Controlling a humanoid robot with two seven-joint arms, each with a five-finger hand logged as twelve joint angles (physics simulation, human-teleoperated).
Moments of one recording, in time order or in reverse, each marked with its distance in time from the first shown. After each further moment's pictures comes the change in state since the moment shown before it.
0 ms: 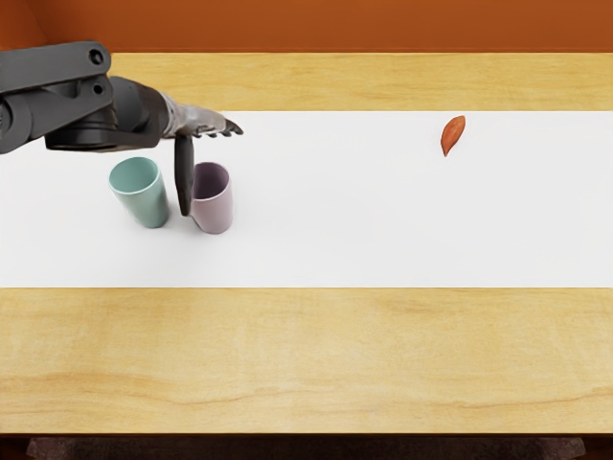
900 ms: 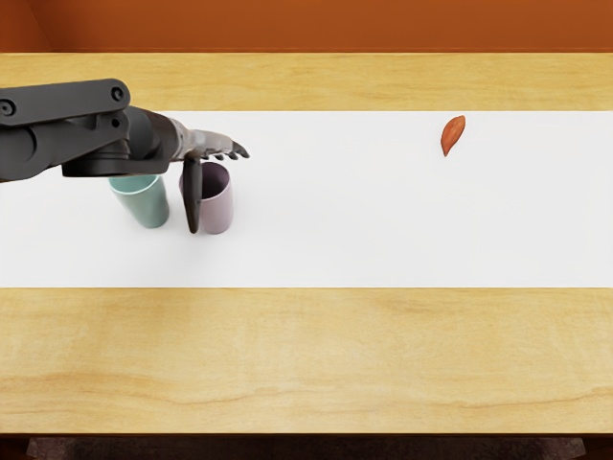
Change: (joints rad) left arm 0.034 -0.032 0.073 0.003 0.001 0.067 -0.057; right arm 0.000 0.000 0.000 0.000 0.000 0.000 0.000
